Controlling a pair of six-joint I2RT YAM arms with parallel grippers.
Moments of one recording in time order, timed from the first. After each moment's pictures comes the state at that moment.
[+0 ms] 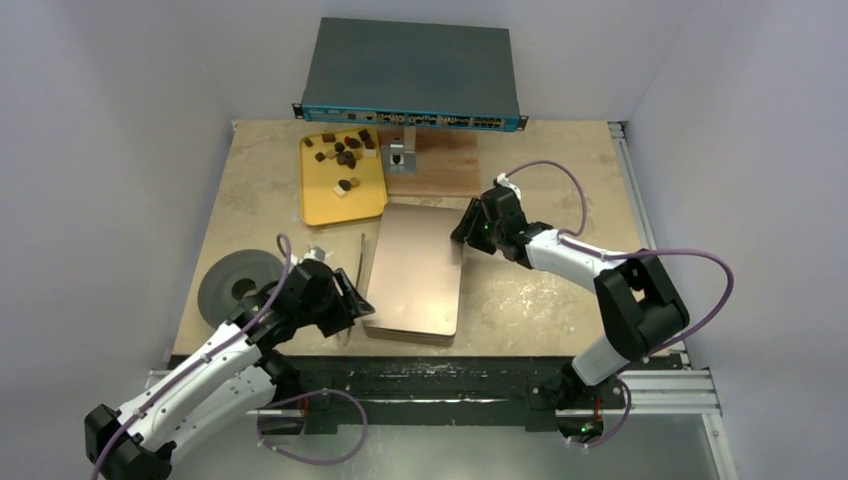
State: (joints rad) left arm -0.66 0.70 0.56 -0.75 0.01 -1.13; right arm 0.53 1.57 0.88 -0.05 0.04 0.81
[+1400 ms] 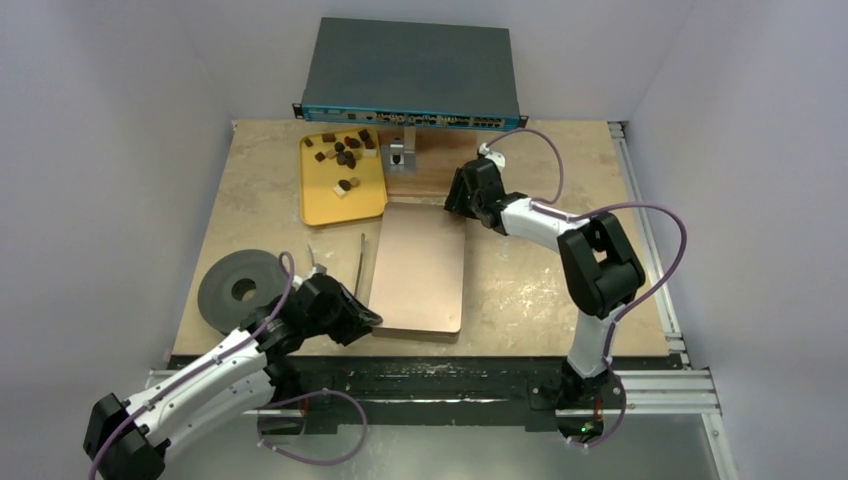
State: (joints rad) left arm -0.74 0.68 0.38 -0.57 0.02 -1.44; right arm 0.51 1.86 1.20 -0.03 0.20 0.66
